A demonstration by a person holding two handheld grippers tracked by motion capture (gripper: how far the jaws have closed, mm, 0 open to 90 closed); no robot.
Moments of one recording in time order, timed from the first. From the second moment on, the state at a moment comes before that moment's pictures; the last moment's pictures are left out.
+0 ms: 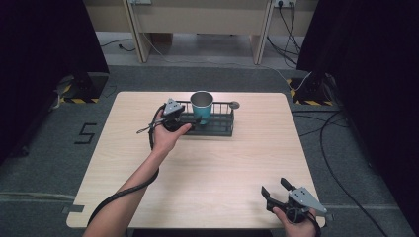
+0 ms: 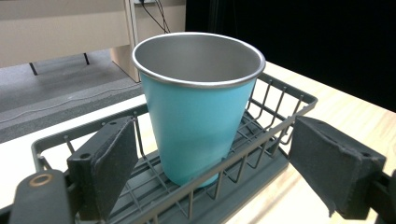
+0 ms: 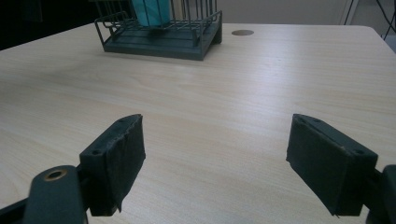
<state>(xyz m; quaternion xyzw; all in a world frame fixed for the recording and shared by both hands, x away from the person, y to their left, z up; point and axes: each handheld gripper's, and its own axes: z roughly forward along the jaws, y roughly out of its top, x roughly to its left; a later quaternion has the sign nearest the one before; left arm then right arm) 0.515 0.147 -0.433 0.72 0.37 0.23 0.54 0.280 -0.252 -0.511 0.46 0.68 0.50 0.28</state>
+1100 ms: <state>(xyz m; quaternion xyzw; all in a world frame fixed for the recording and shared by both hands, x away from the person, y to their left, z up) 0.461 0.184 -0.429 0.72 0.35 0.24 0.55 0.280 -0.252 -0.511 0.46 0.67 0.51 0.28</state>
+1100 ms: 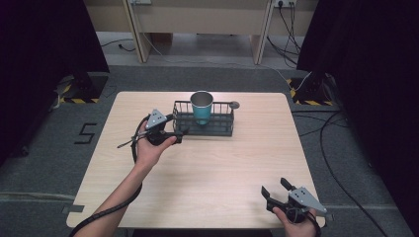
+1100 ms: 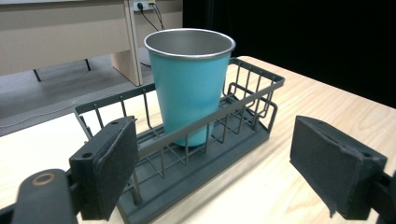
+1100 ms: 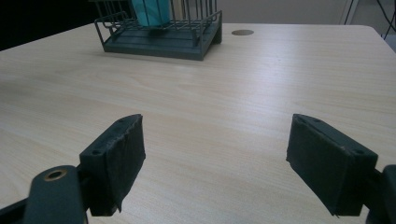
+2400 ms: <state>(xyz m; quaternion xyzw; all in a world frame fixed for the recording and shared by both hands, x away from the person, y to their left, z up) 0.387 0.243 -0.459 0.72 0.37 0.24 0.53 0.279 -0.252 -0.511 0.46 0.68 0.50 0.28</state>
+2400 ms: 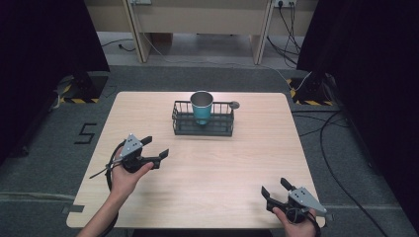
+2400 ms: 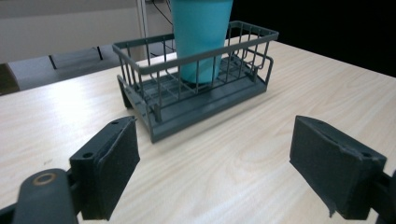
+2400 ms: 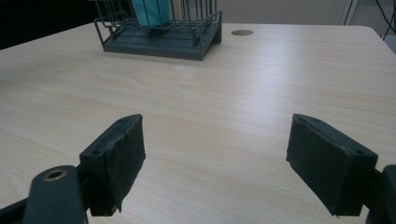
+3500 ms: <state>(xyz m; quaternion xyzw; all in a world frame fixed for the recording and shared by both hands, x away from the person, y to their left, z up) 0.348 0.273 -0.498 0.71 0.40 0.23 0.54 0.280 -0.252 -0.511 0.46 0.68 0.50 0.28</state>
